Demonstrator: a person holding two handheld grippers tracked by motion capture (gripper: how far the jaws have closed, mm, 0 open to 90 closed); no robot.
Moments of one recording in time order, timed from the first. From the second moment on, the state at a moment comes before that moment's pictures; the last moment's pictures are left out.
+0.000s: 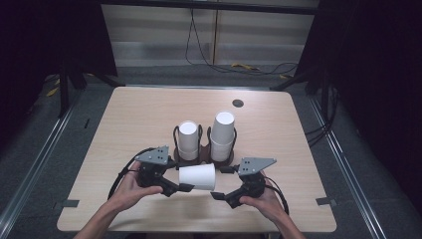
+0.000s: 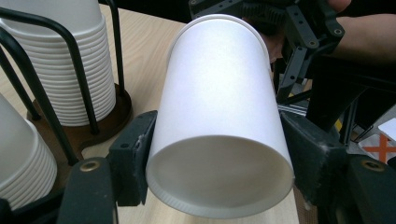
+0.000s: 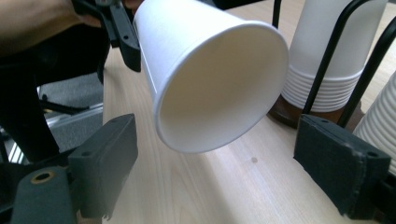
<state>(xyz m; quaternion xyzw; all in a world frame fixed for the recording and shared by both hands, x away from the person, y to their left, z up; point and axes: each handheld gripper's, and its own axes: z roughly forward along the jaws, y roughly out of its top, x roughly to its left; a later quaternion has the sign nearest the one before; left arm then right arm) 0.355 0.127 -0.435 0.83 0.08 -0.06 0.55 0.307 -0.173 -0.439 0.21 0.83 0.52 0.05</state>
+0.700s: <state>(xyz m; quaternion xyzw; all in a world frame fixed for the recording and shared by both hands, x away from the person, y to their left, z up) 0.352 0.122 -0.436 0.82 0.07 -0.08 0.56 0.316 -0.162 -0.434 0.20 0.81 0.55 0.03</state>
